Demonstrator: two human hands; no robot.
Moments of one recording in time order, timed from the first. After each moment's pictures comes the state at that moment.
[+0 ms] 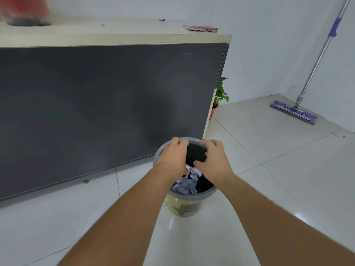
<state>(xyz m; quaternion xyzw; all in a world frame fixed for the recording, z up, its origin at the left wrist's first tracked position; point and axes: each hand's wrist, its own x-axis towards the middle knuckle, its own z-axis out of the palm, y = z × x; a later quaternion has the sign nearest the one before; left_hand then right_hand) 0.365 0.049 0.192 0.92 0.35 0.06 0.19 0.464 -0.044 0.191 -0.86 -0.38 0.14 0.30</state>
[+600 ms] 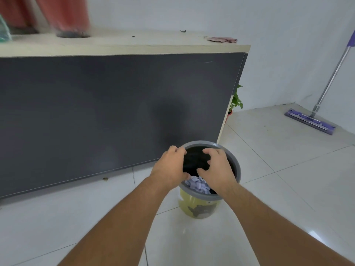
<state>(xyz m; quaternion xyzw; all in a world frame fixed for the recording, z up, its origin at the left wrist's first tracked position) 0.295 0.057 0.184 0.89 0.39 0.11 0.21 0.412 -0.039 0.191 -0.86 -0.40 0.15 0.29</state>
